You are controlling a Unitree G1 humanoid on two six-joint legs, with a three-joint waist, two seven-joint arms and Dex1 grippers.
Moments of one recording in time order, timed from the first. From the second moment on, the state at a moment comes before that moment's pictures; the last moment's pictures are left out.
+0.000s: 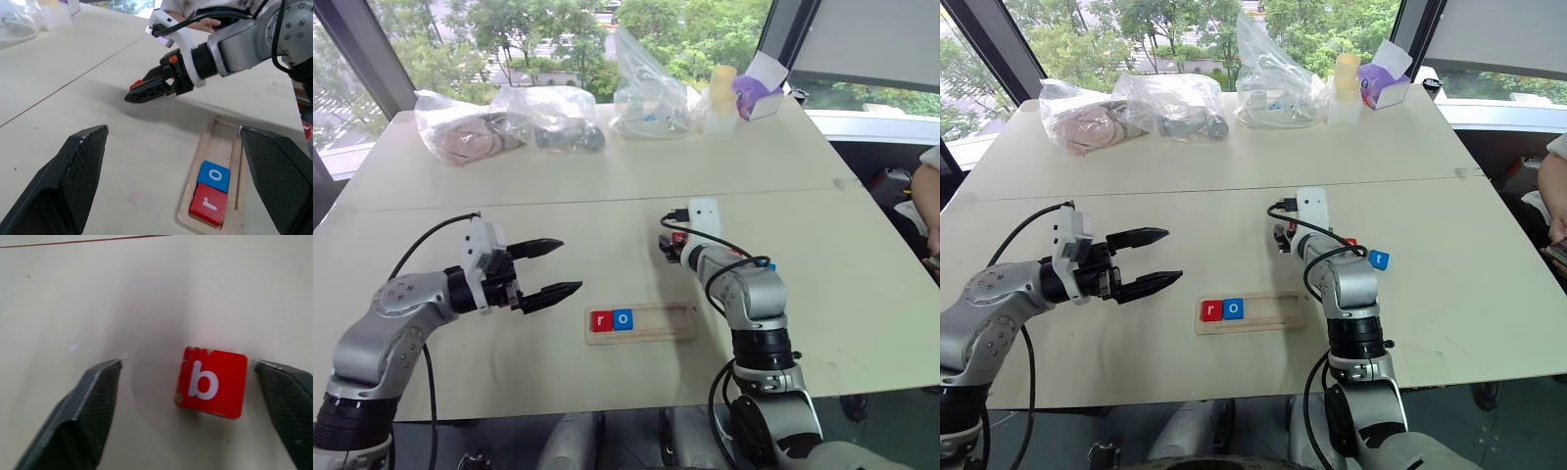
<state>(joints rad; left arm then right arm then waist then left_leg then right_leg) -0.14 0.72 0.14 -0.33 -0.67 0.45 -0.98 -0.57 -0.02 -0.06 -0.05 0.12 1.06 -0.04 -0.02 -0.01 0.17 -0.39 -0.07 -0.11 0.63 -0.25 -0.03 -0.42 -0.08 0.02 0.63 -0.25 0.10</state>
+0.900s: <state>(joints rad) -0.20 0.62 -0.04 -0.23 -0.56 0.36 -1.11 -0.12 -0.19 -0.22 -0.86 0.18 1.61 0.09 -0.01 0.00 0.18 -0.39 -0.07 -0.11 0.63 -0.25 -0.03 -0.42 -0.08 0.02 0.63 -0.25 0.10</state>
